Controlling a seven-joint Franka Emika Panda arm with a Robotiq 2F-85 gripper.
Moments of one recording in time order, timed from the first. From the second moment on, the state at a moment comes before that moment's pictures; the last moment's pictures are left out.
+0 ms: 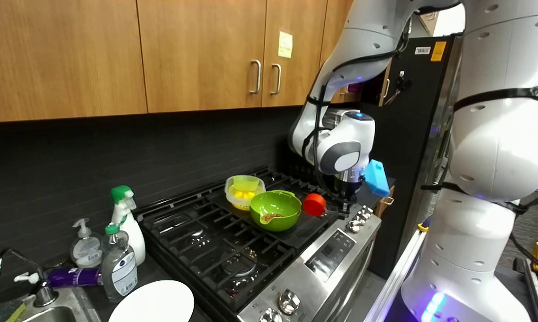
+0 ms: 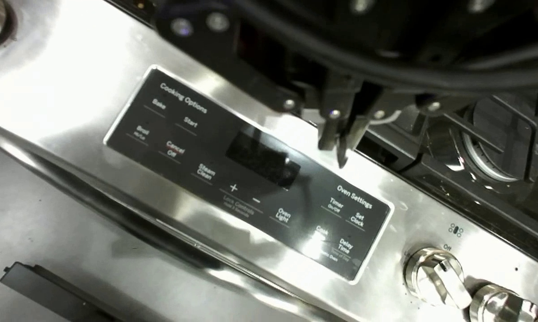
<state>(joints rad) -0.02 0.16 0.08 -2.77 1.95 3.45 -2.40</state>
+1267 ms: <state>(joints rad) 0.06 0.07 0.09 -2.68 2.14 3.45 -2.60</state>
